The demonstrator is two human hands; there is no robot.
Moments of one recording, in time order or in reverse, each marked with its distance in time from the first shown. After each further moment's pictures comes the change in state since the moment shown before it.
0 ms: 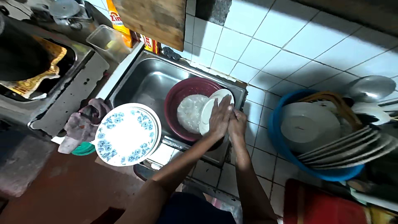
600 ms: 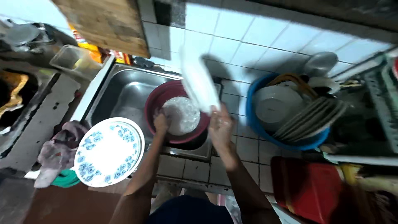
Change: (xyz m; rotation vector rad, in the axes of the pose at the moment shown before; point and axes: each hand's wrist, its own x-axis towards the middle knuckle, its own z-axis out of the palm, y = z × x) left_hand 0.005 -0.117 -0.101 0.619 -0.041 -0.520; right_hand -0.043 -0.043 -0.034 -0.114 0.300 -0.471
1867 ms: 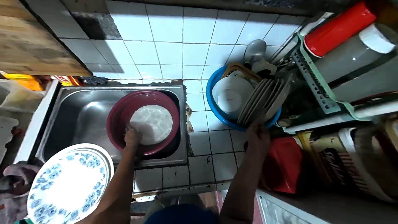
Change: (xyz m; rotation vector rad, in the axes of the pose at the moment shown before) left_hand 0.011 0.008 0.010 0.306 -0.202 -0.115; right_hand -0.031 0.111 -0.178 1.697 0.974 0.607
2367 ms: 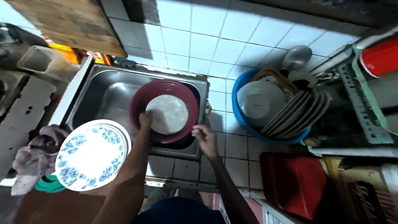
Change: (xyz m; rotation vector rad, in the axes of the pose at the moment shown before) left_hand 0.027 -0.024 0.001 -0.596 0.128 -0.197; right_hand -0.056 0.163 -0.082 -1.596 -0.867 0.168
